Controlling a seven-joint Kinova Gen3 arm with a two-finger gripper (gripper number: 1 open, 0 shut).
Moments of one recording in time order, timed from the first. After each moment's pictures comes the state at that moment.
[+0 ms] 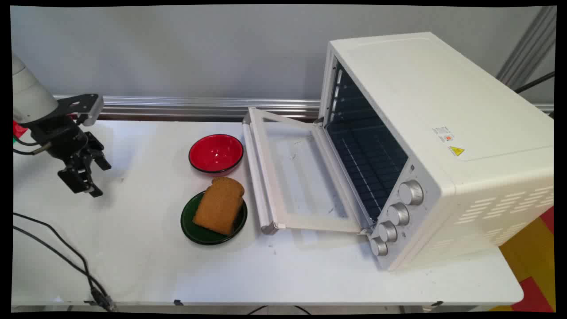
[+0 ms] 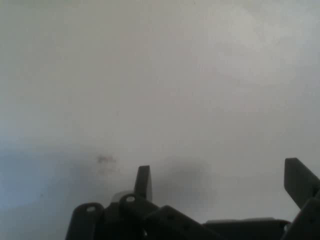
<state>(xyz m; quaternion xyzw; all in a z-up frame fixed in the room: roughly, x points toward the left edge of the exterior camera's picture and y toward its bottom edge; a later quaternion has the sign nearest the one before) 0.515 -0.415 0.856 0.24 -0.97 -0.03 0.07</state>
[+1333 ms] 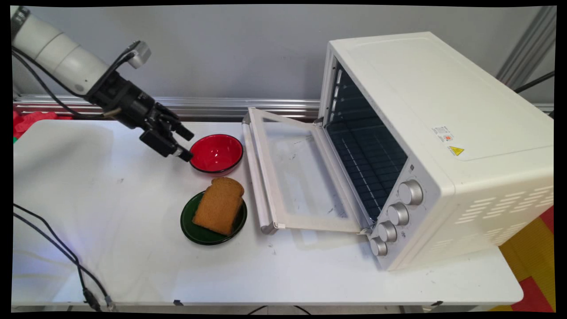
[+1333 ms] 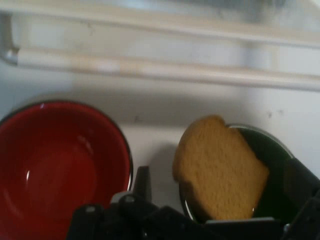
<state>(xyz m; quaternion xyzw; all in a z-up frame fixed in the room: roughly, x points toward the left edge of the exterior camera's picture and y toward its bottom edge) 0.414 -0.456 0.897 0.26 -0.91 -0.02 0.33</state>
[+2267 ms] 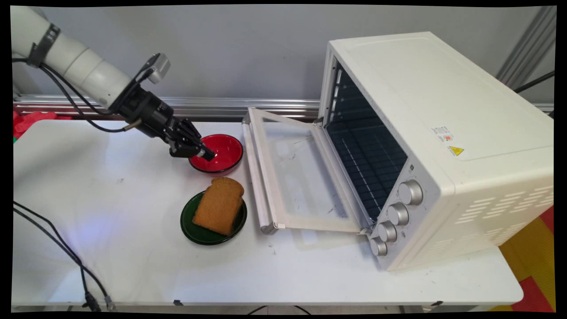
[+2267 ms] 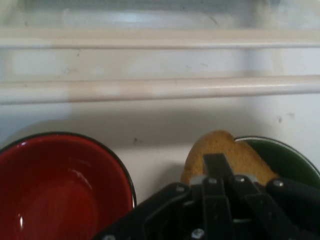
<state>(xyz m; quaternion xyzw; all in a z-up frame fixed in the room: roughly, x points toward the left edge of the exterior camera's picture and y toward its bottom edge) 0.392 -0.467 0.868 0.21 -0.92 -0.01 0.34</state>
